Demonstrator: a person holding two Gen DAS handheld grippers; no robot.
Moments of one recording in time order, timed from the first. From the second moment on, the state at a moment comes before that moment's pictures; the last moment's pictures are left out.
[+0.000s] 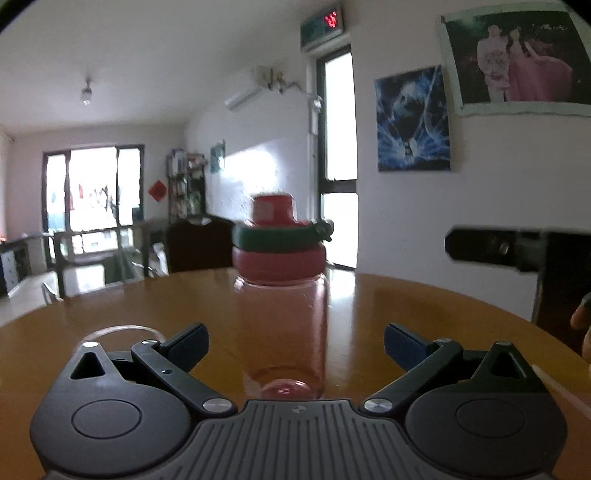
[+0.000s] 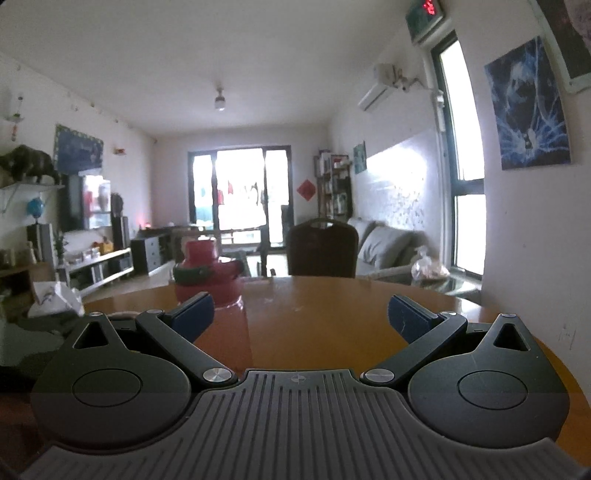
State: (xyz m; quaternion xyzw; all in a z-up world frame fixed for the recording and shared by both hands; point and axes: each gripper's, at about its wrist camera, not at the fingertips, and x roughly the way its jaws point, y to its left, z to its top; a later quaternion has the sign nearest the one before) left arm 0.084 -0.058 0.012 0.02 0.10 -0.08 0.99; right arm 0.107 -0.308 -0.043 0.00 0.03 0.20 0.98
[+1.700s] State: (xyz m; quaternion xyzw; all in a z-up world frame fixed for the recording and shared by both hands) left arm 0.130 -0.071 -0.002 0.02 0.11 -0.02 0.99; right arm 0.129 -0.306 -0.064 0.02 0.06 0.21 0.98
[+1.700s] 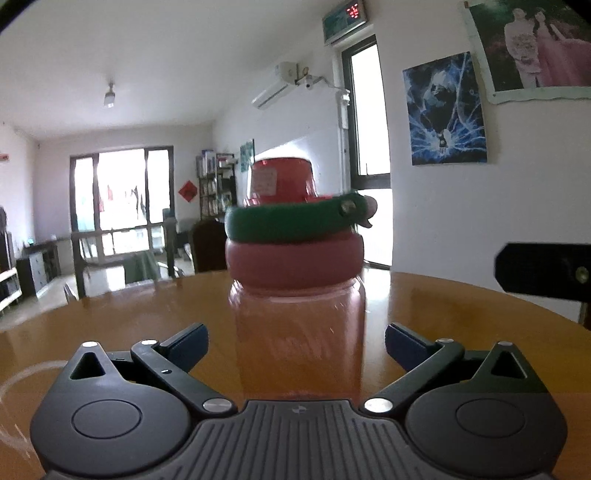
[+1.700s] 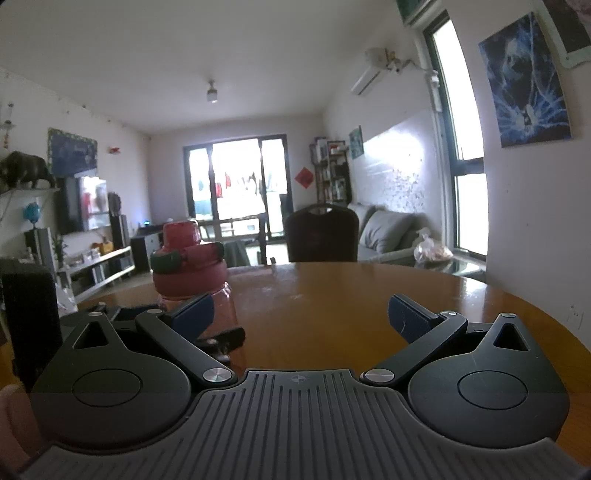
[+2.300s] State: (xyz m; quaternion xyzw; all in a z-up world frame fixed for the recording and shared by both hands) left arm 0.134 -0.052 -0.005 0.00 0.09 -0.06 0.99; right arm 0.129 -0.301 -0.065 0.01 0.06 0.20 0.98
